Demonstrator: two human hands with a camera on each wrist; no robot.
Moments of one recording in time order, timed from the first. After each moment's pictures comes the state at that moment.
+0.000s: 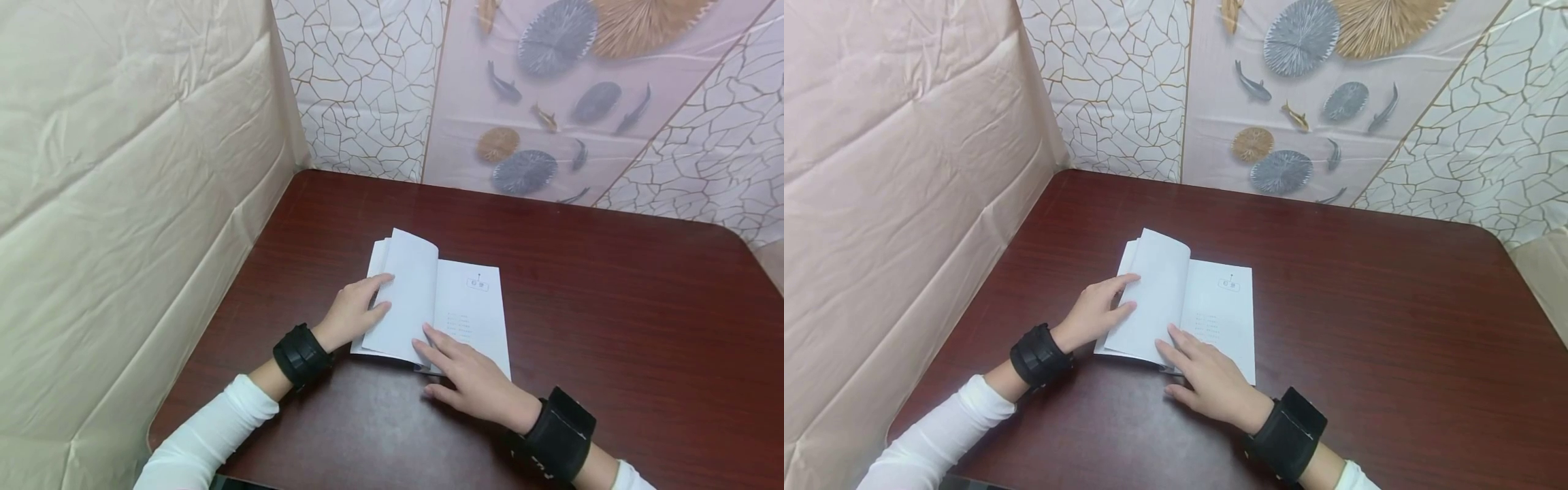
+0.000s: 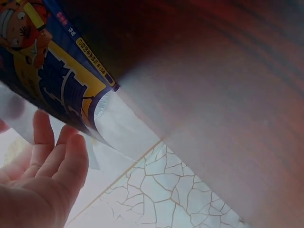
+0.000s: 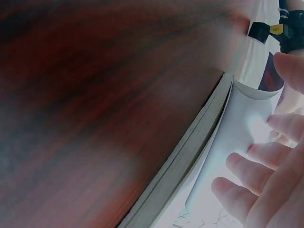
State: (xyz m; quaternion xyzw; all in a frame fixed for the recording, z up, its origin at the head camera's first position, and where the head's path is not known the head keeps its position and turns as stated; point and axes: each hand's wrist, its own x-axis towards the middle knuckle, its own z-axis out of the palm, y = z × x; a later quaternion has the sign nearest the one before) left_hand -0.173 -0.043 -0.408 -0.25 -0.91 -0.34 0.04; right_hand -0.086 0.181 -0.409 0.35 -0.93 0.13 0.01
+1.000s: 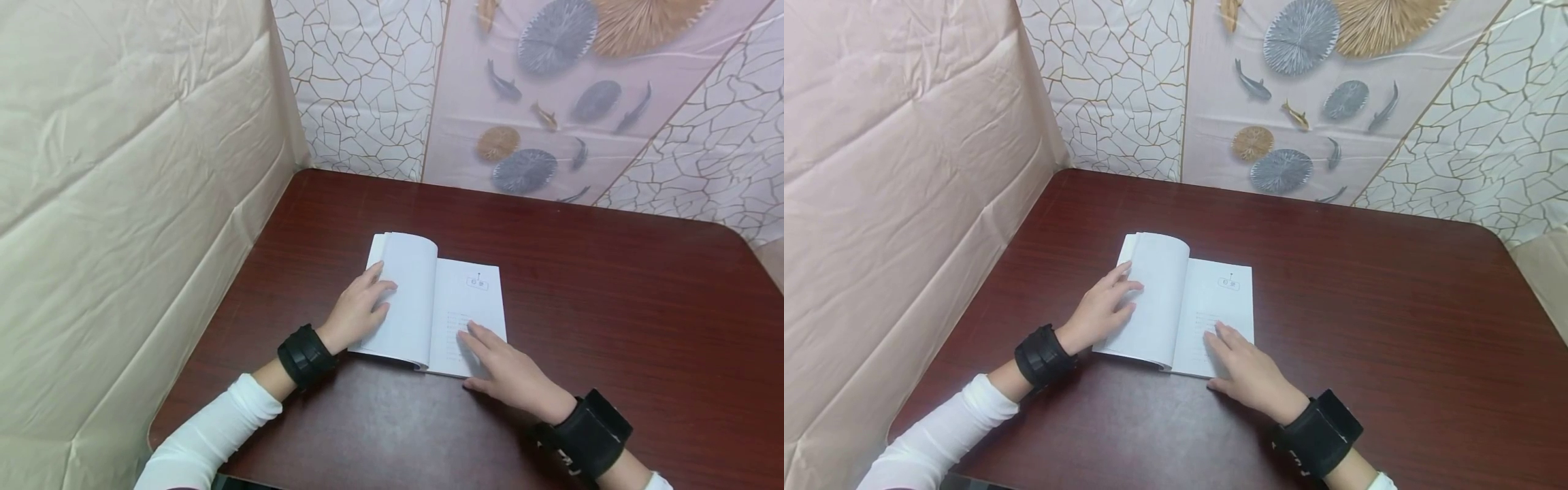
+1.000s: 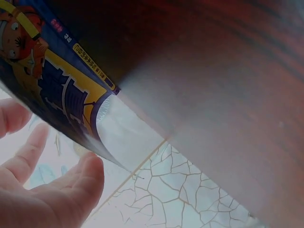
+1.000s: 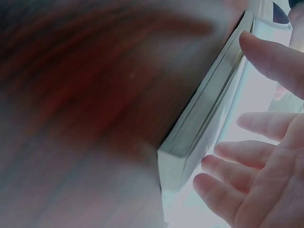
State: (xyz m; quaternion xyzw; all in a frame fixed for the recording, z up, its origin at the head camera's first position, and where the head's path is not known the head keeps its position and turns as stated) left_hand -0.172 -0.038 -0.412 -0.25 -0.92 -0.29 0.08; right_hand -0.089 0.222 -0.409 0.24 -0.96 0.12 -0.04
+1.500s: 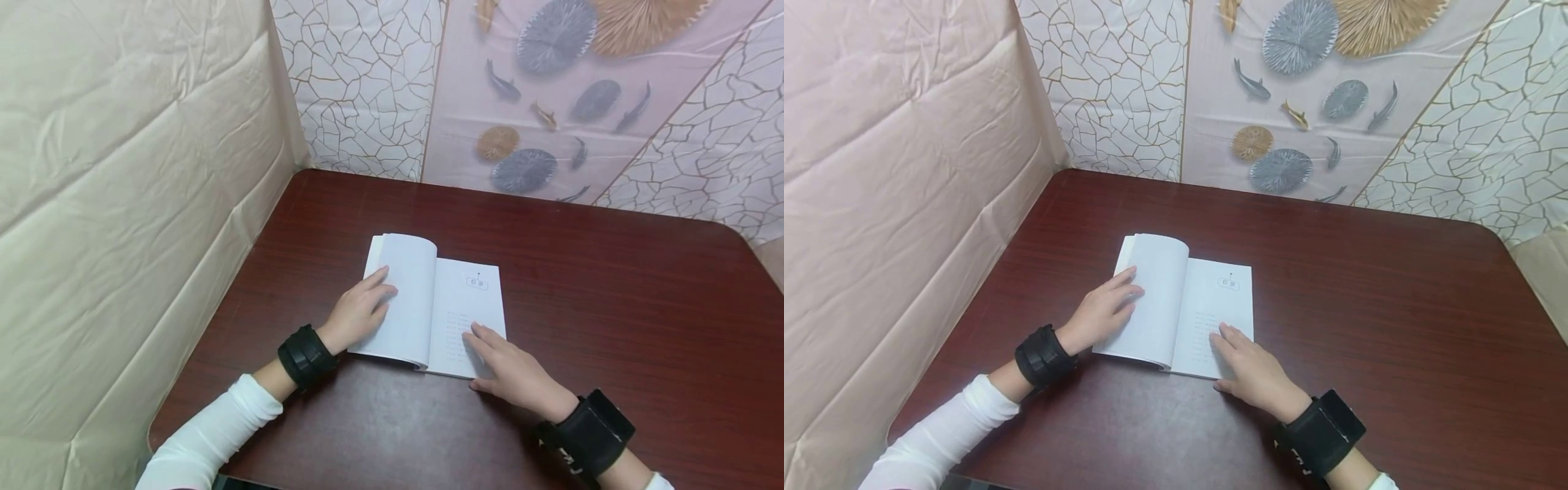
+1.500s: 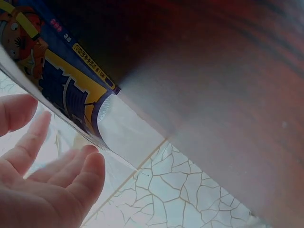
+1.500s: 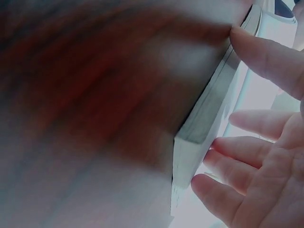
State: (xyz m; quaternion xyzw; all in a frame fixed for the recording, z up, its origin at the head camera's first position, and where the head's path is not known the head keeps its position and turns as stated) left_hand -0.170 -0.036 -0.411 -0.26 -0.92 -0.27 0.08; right_hand -0.091 0.227 -0.410 0.22 -0.97 0.12 -0.07
